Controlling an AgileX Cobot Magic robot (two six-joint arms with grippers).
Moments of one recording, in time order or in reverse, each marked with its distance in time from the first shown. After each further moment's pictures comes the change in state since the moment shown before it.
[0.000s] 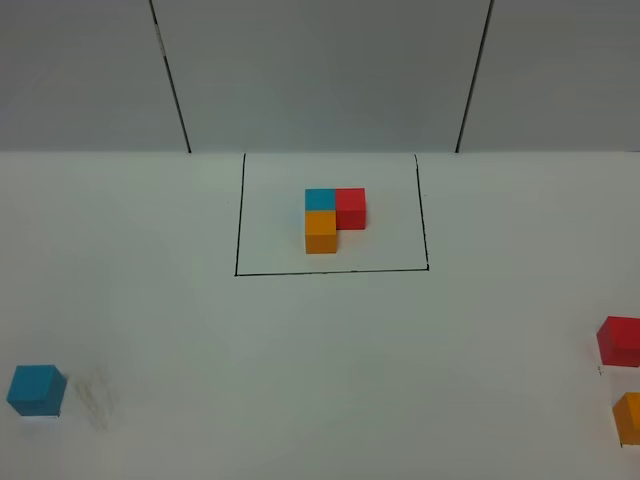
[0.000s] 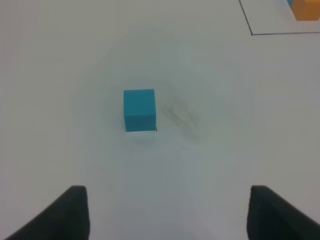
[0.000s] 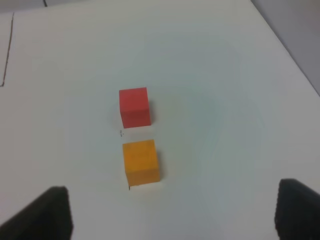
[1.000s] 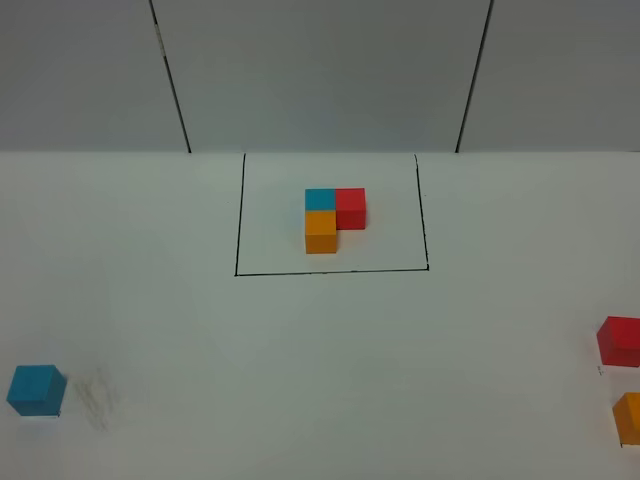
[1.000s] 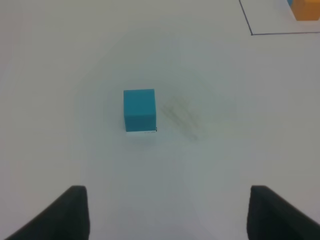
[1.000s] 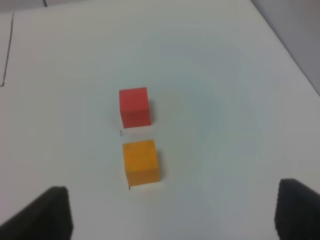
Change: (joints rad) left arm 0.000 0.000 0.000 0.000 0.000 0.001; right arm 0.000 0.000 0.000 0.000 0.000 0.000
